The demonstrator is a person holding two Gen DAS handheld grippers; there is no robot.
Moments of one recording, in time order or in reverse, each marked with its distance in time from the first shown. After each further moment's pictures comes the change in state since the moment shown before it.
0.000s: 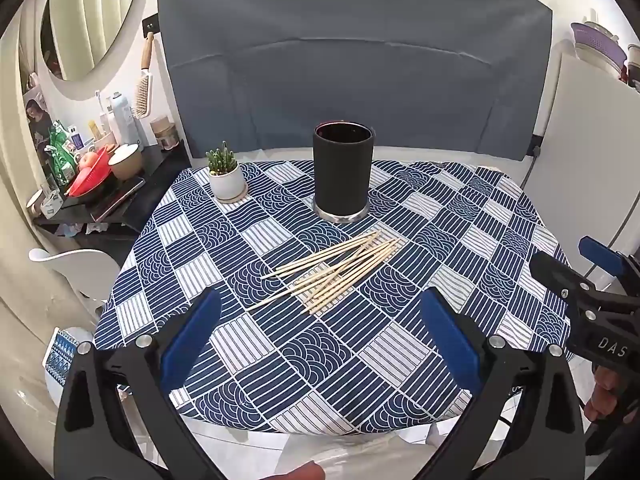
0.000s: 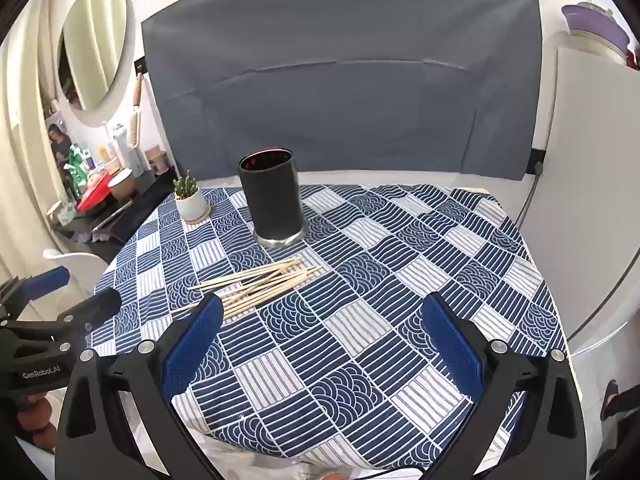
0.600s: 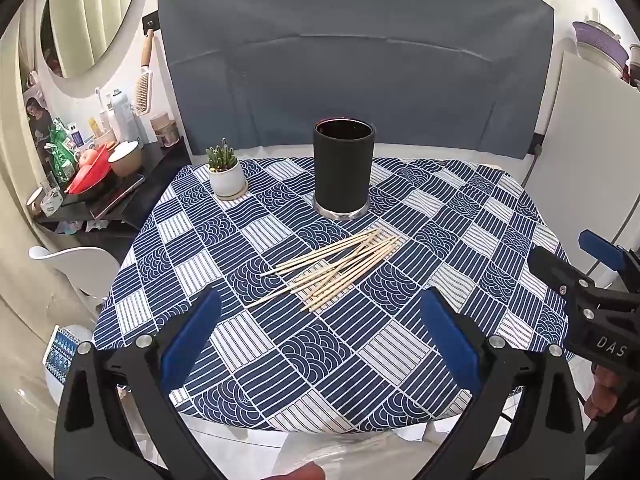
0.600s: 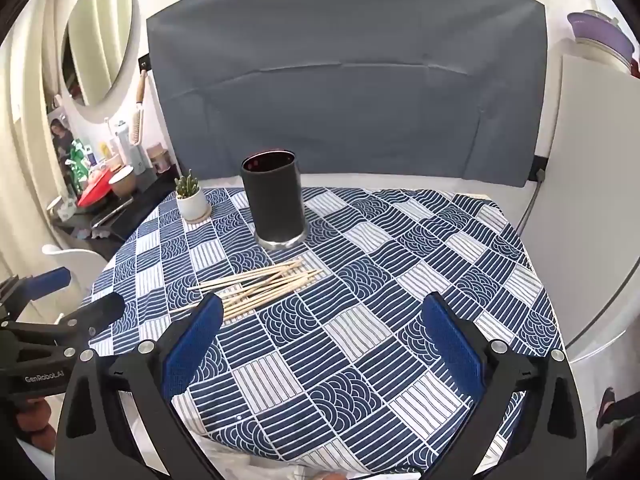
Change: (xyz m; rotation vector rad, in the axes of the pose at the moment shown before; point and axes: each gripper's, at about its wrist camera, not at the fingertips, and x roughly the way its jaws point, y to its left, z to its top) left arm 0.005 0.000 -0.001 -0.005 0.011 0.005; right arm 0.002 0.004 0.002 -0.028 -0.015 -0.006
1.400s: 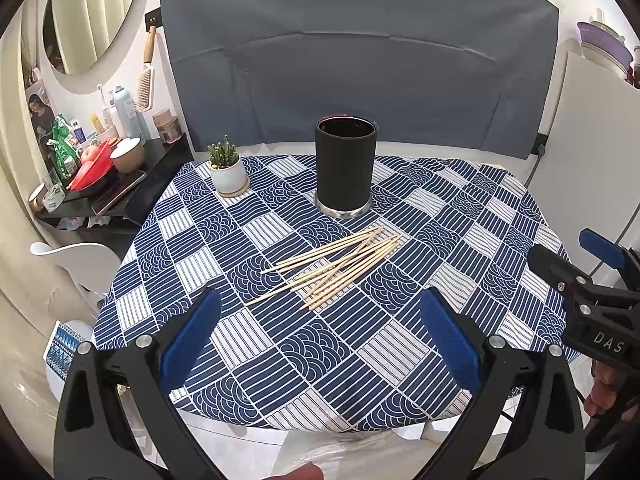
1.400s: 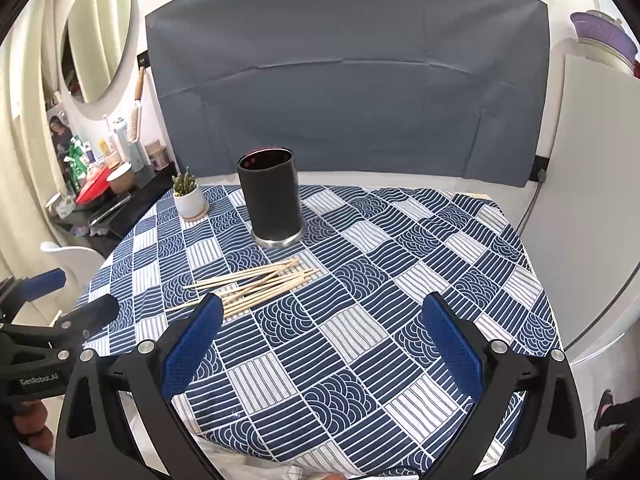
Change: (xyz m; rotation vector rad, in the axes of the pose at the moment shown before) left arm 0.002 -0.002 -0.002 -0.006 0.005 0.007; right arm 0.005 -0.004 0.004 -0.013 0.009 -0.005
